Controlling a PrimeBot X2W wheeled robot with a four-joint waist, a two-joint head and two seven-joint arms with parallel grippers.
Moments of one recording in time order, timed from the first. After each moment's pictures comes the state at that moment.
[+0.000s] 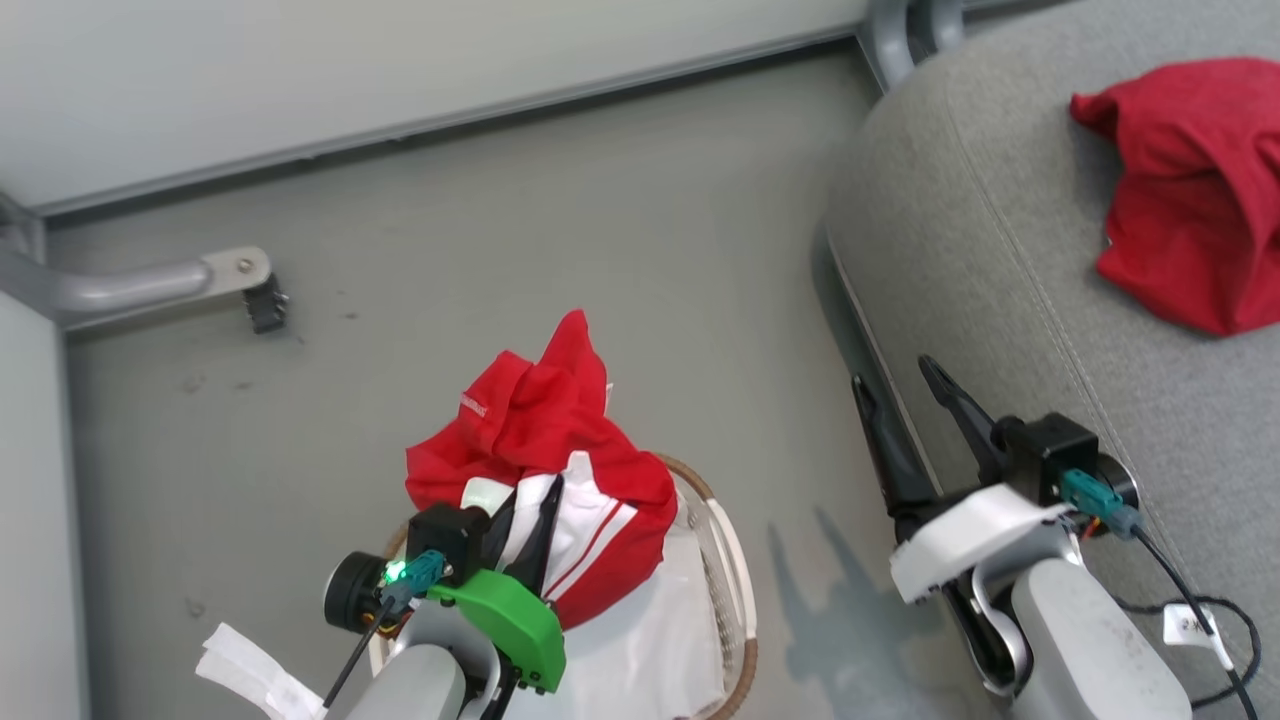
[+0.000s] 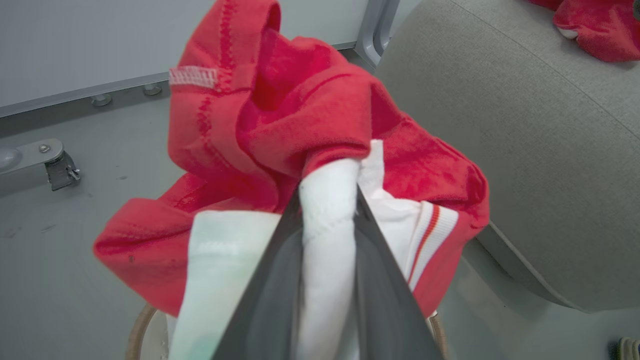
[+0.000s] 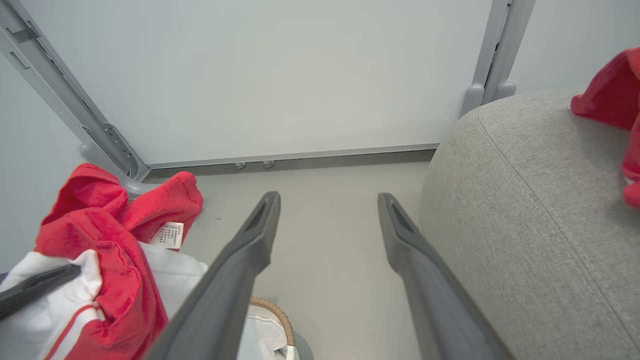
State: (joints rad) left arm -0.33 0.08 -0.52 0.65 -0.38 -0.13 -0.26; right arm -0.31 -0.08 0.20 0.37 0.25 0.13 -0.26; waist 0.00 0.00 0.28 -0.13
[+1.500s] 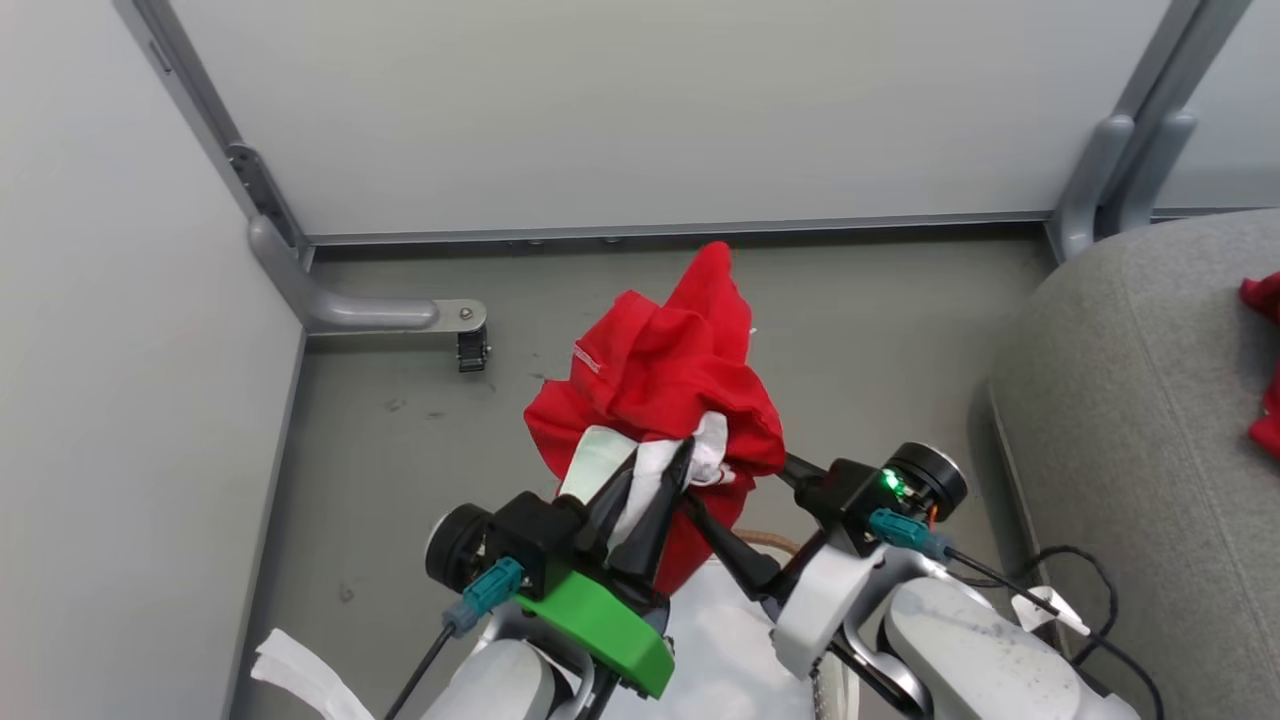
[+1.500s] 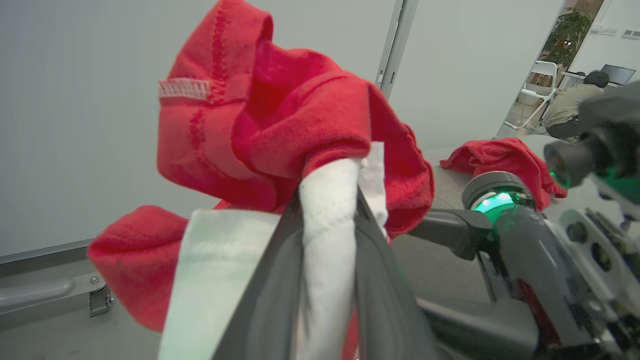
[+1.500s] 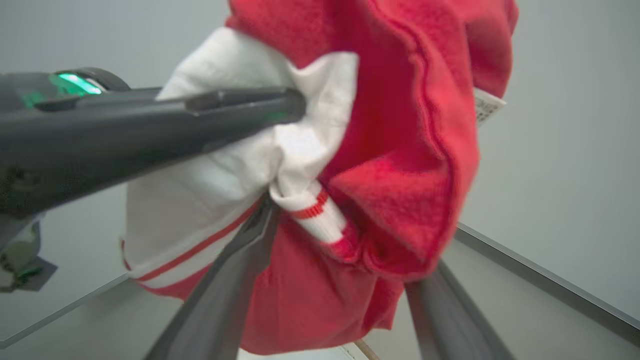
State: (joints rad) left arm -0.28 0.05 -0.63 0.30 -0.41 -0.13 -0.26; right arm -0.45 -0.18 0.74 0.41 0.35 0.13 -0.26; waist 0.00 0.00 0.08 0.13
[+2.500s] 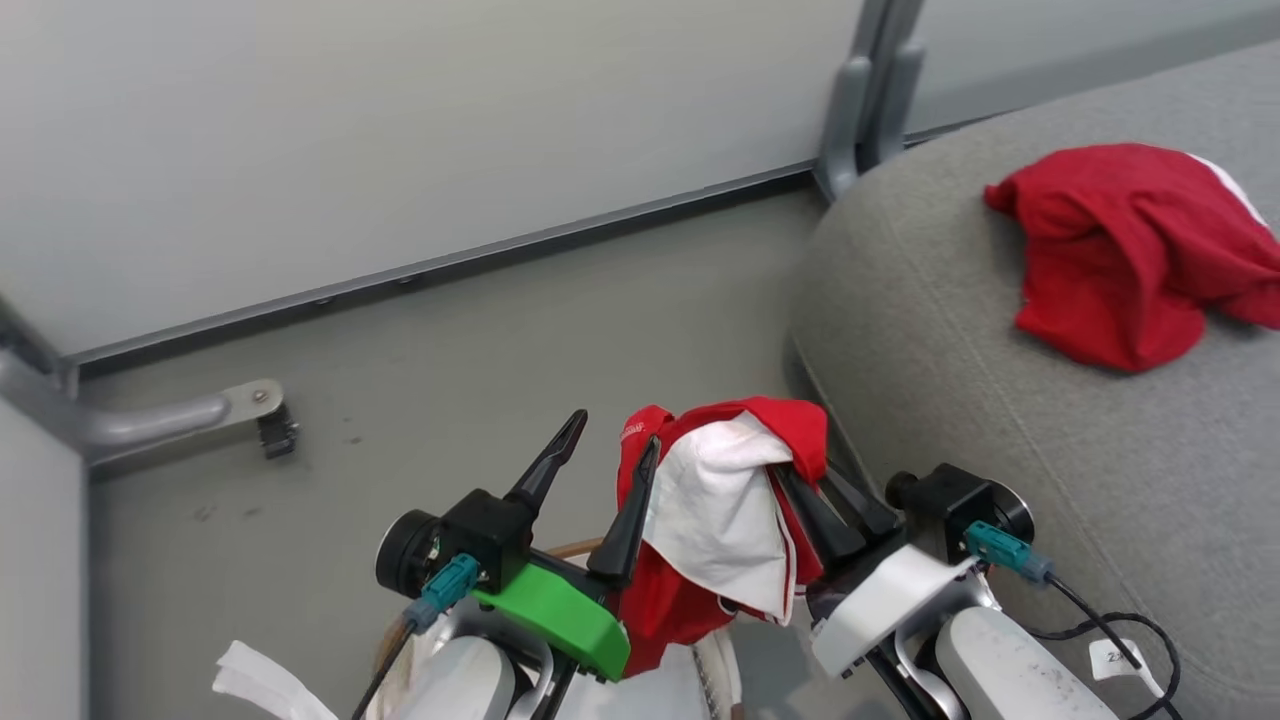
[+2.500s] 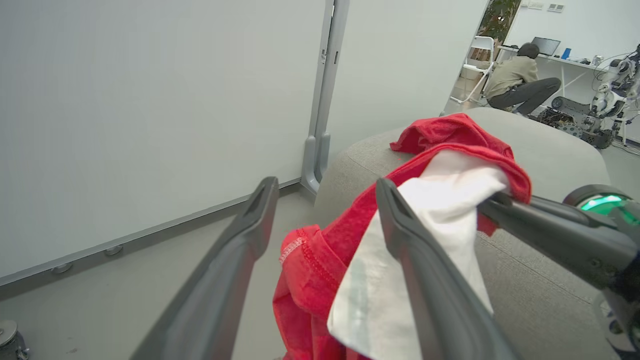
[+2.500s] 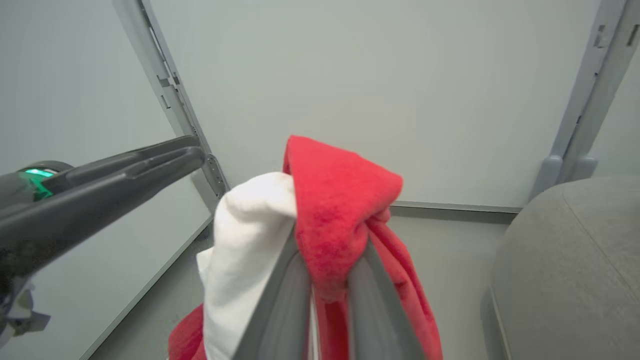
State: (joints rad) left arm -0.26 0.05 -0.53 0.33 -0.36 -0.13 -0.26; right arm -0.27 -0.11 0.46 0.28 0.34 0.13 -0.26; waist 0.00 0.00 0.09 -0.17
